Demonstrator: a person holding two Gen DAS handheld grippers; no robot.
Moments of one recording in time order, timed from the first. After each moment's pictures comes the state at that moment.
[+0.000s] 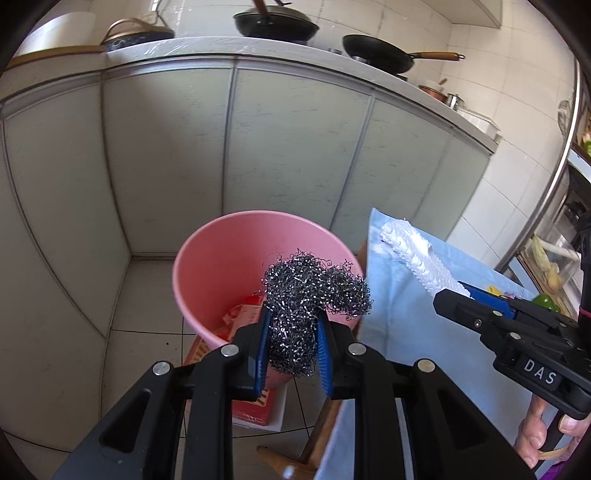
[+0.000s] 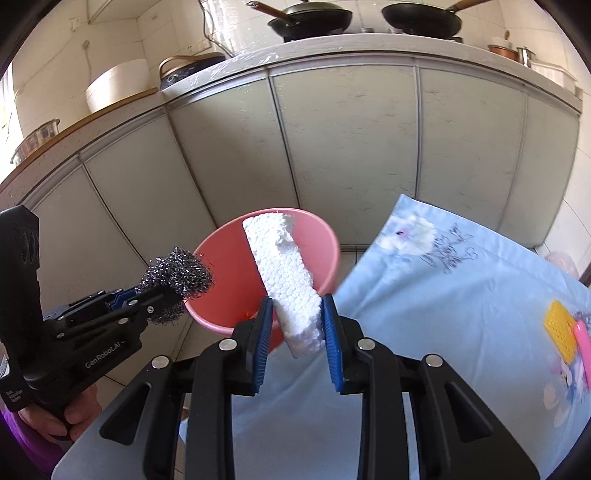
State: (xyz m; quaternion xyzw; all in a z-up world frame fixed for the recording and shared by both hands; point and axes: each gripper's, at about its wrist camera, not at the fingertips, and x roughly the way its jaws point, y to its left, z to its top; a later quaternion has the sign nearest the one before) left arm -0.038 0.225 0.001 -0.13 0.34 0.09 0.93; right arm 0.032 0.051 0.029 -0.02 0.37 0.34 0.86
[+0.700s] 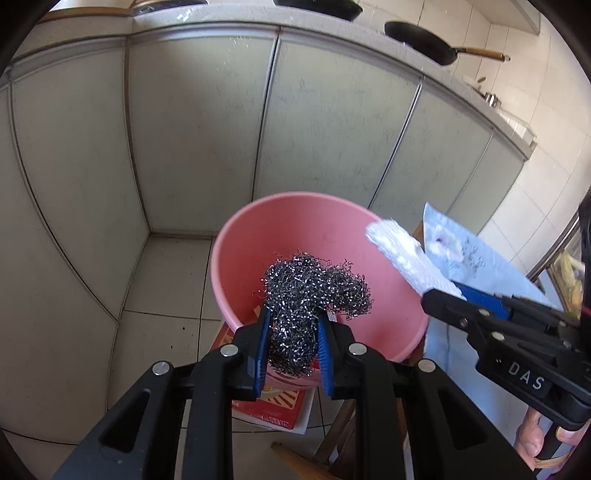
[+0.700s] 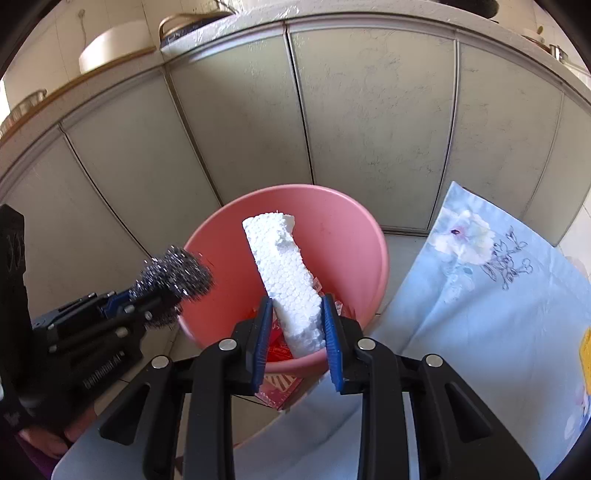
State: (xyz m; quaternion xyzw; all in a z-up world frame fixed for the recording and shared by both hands) left arm -0.009 0.273 -0.037 -0.15 0.38 0.13 0.90; right arm 0.067 0.130 -0.003 -0.07 0.42 0.34 0.84
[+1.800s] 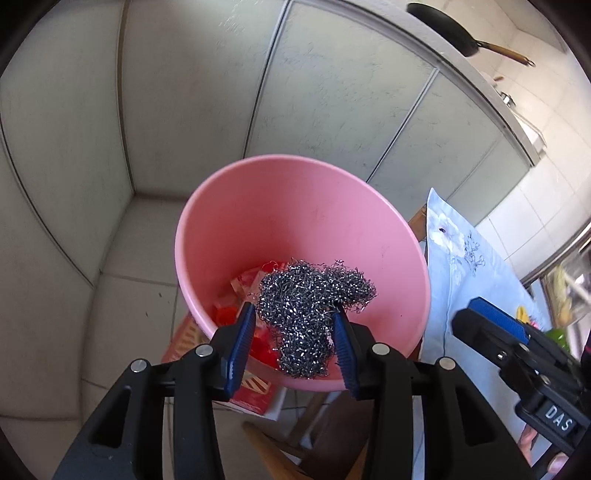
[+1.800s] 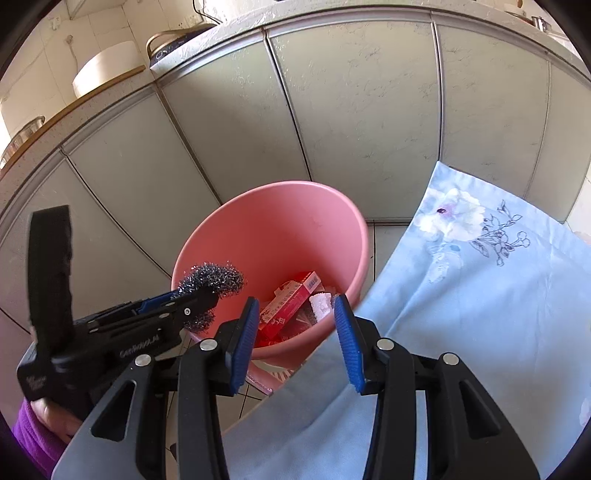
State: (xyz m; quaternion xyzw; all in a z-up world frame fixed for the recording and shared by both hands) left arm 0.019 0.275 -0.062 -0.23 0.42 0.11 0.87; right arm 0.071 0.093 -0.009 -0.01 0.43 0.35 0.83
